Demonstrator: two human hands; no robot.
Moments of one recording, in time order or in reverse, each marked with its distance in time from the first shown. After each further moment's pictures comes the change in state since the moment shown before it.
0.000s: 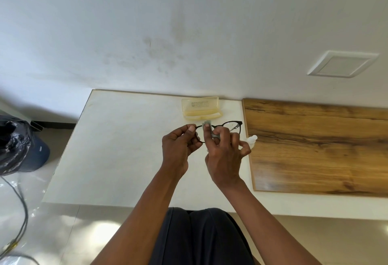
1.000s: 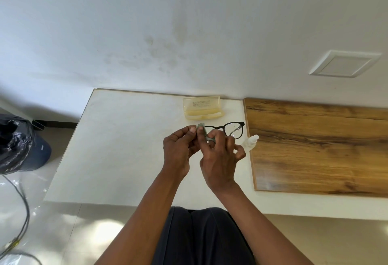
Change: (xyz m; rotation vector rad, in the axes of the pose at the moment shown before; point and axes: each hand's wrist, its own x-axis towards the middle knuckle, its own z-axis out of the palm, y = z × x) left_hand -0.004 -0.001 -0.003 -0.039 -0.012 -0.022; right_hand -0.007 -0.016 -0.002 0.034 -0.031 0.025
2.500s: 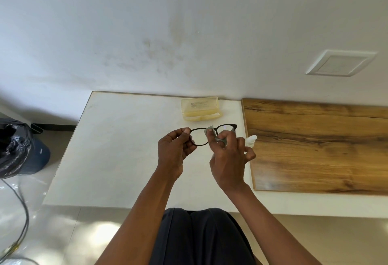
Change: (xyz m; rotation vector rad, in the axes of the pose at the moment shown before) left_hand 0.003 0.005 -0.007 0.096 0.065 -0.035; right_hand 0.003 0.019 -0.013 0.042 -0.070 0.084
